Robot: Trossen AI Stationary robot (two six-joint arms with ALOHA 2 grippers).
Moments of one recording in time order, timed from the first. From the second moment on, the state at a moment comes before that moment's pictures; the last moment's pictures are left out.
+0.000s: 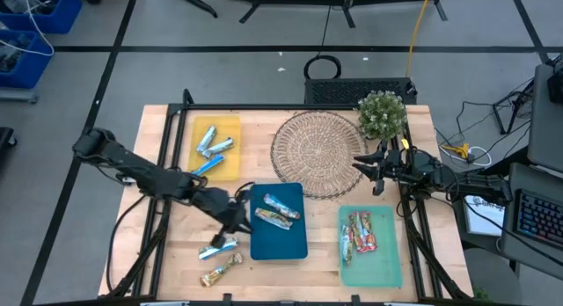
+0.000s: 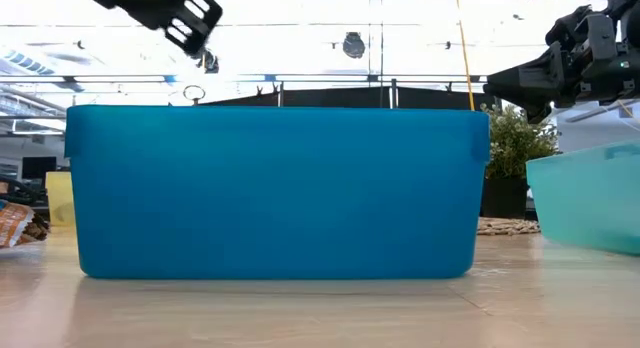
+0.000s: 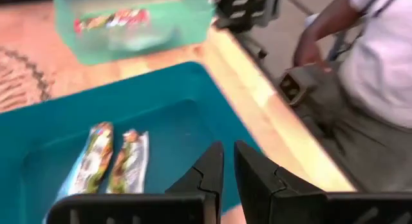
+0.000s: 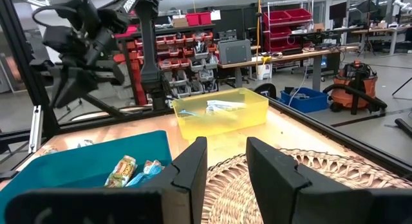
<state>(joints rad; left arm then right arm) -0.38 1.30 0.79 -0.05 0.14 -0.05 -0.12 0.01 0.02 0.04 0.10 0.12</state>
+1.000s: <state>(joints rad) -0.66 1.47 0.75 -0.25 0.03 -0.91 -0.12 0.01 0.02 0.04 0.10 0.12</state>
